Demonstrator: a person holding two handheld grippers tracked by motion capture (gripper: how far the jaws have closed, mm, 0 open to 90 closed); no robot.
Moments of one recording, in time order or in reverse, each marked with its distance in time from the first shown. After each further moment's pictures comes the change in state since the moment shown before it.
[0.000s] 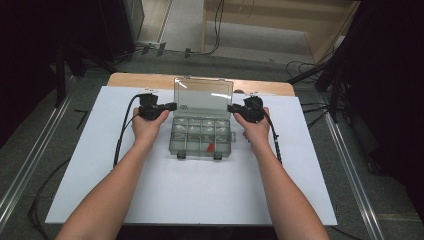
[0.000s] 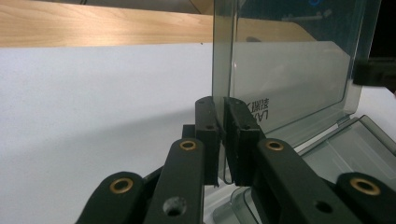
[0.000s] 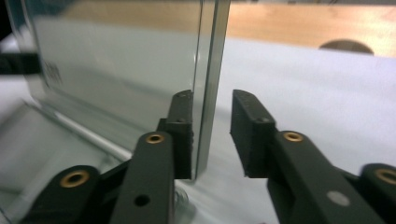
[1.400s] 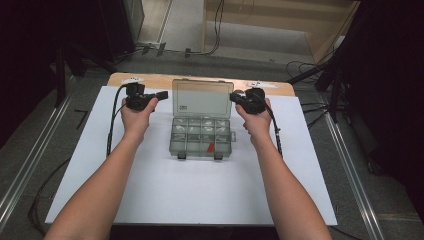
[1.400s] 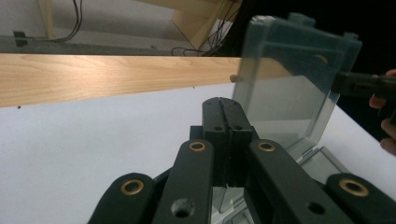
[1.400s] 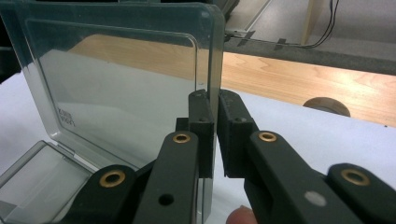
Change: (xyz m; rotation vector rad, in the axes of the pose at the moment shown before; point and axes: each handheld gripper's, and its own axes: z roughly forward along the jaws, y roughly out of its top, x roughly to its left) left arm 0.015 0.037 -0.031 -0.060 -0.066 -0.042; right arm 0.015 0.024 -0.015 -0.086 -0.028 -0.086
